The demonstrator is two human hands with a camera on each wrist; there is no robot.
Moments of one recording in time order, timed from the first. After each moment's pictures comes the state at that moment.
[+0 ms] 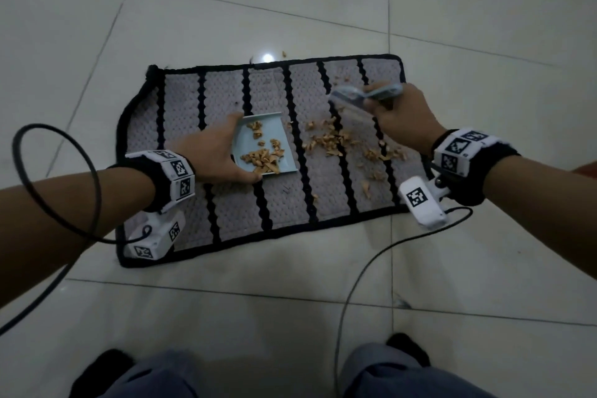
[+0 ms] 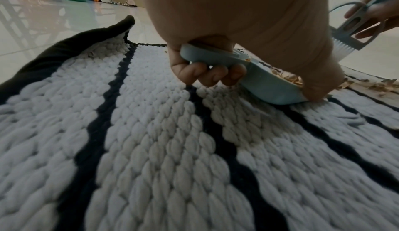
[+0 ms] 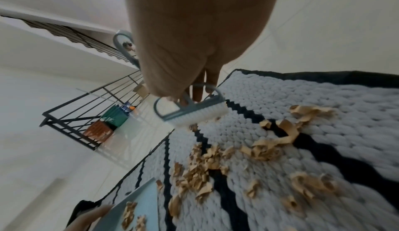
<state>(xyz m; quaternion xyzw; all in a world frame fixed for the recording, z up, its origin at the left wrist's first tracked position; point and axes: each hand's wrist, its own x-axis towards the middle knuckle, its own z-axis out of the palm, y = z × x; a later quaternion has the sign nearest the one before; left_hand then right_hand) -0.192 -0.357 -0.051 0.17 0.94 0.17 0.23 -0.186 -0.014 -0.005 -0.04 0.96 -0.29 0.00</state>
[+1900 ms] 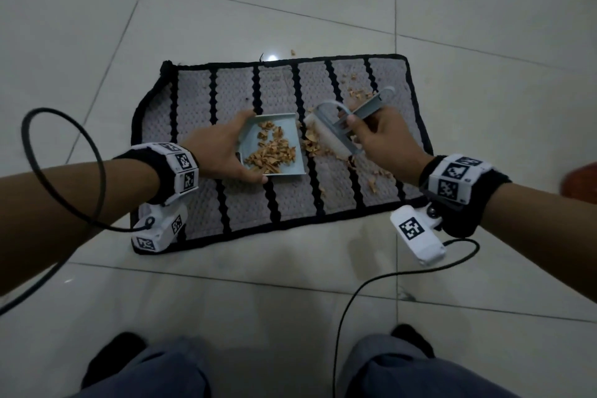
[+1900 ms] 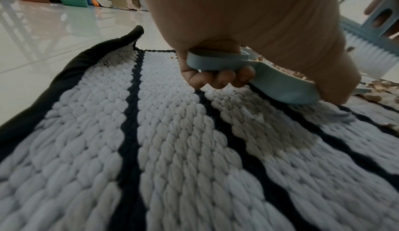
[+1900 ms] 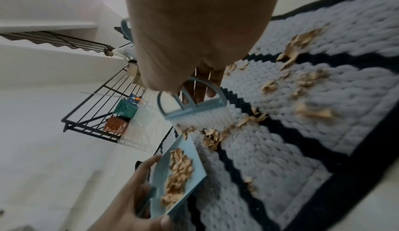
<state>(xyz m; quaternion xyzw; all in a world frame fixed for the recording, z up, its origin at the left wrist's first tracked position) -0.181 -0.366 -0.039 0.19 0.94 0.16 0.23 -0.136 -0.073 0.005 0.01 0.88 -0.48 0.07</state>
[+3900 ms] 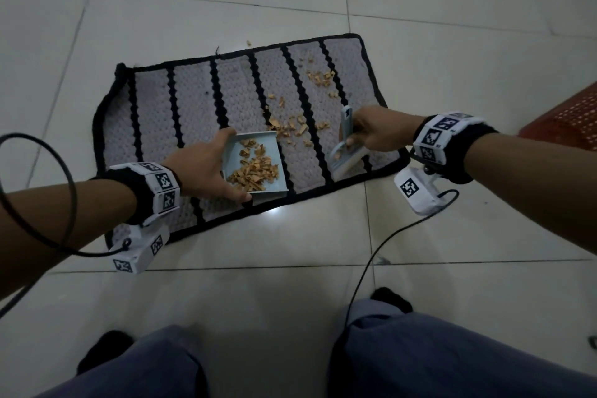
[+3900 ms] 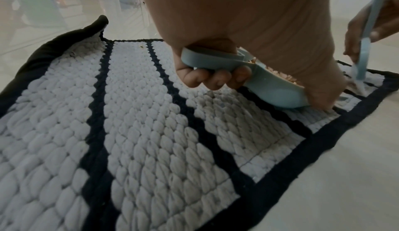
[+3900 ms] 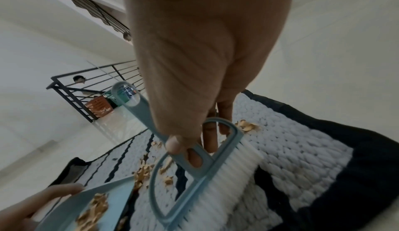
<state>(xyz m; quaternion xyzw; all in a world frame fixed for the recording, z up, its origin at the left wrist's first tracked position) -0.138 -0.336 -0.033 0.21 0.93 0.12 0.30 -0.127 0.004 0.008 -0.12 0.94 -0.13 0.30</state>
